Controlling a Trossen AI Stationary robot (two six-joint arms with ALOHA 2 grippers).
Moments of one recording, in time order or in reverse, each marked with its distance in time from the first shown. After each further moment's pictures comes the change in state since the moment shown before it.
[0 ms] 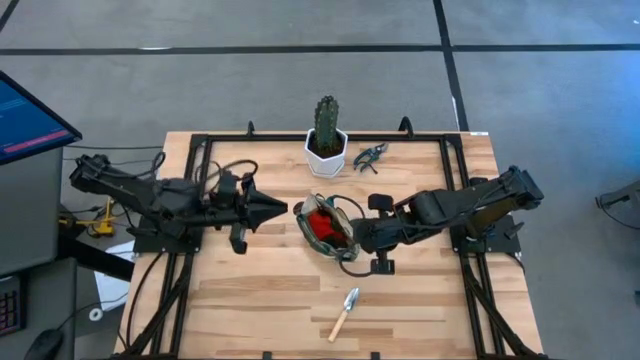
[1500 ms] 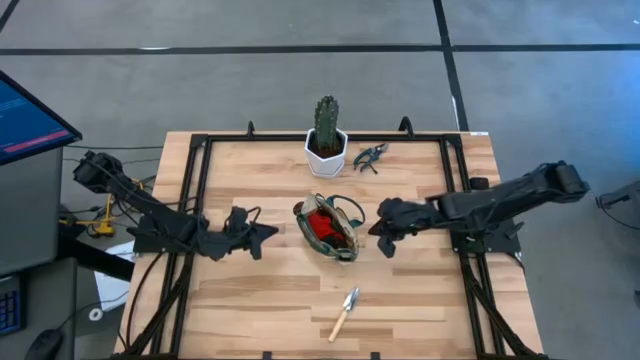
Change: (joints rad) left arm -0.107 0.004 -0.682 0.171 -0.339 -0.727; right arm -0.182 -0.458 -1.059 1.027 -0.106 0.363
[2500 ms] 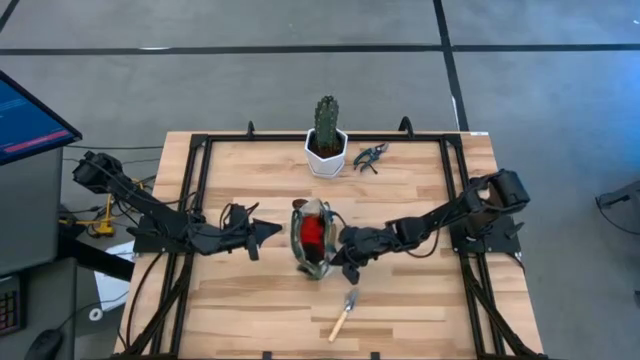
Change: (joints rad) left arm 0.007 -0.001 0.000 0.261 0.017 0.213; right arm 0.093 0.554 0.179 0.540 -0.137 0.084
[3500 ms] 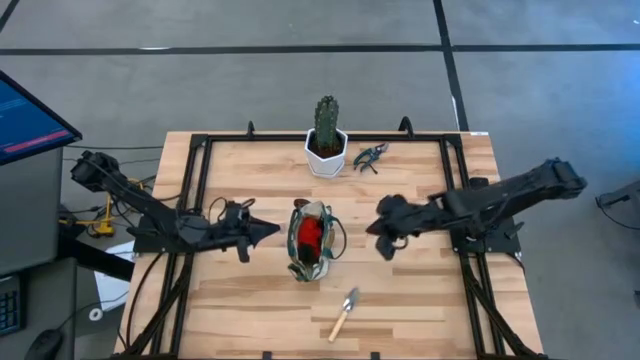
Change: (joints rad) left arm -0.002 -0.072 0.002 0.106 0.097 0.162; right arm 0.017 -0.534 0.132 -0.838 0.256 -0.021
